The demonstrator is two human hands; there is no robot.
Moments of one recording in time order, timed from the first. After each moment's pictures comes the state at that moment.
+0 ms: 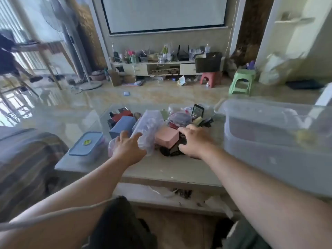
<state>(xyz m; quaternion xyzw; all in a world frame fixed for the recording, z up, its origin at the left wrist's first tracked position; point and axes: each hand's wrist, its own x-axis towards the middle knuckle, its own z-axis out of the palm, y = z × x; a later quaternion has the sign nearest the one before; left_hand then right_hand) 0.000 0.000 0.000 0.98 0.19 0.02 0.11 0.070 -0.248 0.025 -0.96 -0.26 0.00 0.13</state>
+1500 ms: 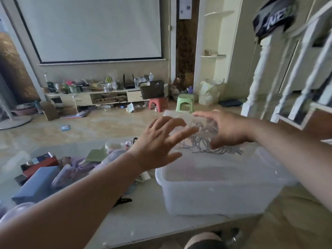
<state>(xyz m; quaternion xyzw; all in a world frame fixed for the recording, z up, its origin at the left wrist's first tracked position) 0.137 -0.270 0.119 0.82 -0.45 0.36 0.02 0.126 -0.531 0.191 -0.98 -0.13 0.03 0.14</state>
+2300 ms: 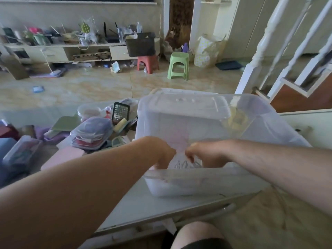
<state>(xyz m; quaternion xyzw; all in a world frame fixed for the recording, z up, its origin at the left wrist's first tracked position) 0.201 -0.339 -0.004 0.89 -0.27 -0.31 -0.18 0.188 -0.525 -0.007 -0.93 -0.23 0.29 -0.04</state>
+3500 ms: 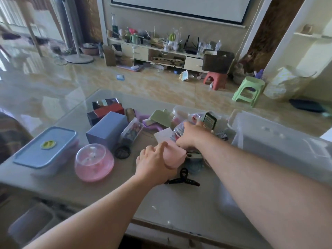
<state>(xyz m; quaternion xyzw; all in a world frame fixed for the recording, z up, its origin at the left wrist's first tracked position) 0.132 -0.033 -0.092 0.95 0.14 0.00 0.27 0.234 -0.147 0.008 -0.98 -0.08 0.17 0.04</state>
